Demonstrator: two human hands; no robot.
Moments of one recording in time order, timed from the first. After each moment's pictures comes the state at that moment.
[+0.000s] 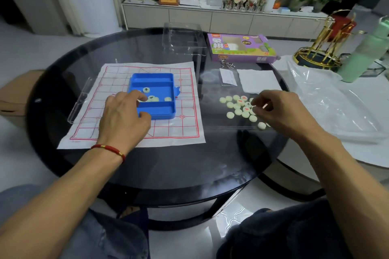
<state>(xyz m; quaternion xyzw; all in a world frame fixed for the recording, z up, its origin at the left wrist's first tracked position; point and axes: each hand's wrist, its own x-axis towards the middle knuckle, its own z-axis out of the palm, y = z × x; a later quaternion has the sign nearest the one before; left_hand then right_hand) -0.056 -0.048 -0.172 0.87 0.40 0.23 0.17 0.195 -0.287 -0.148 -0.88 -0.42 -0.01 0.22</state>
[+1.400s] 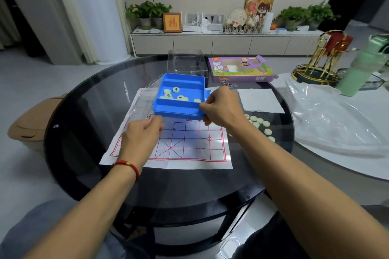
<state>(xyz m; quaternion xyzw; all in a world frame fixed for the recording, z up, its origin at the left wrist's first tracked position) -0.041 -0.075 -0.150 0.73 0.46 0.28 0.42 0.137 -0.162 -0.124 -0.86 -0.33 0.08 0.38</state>
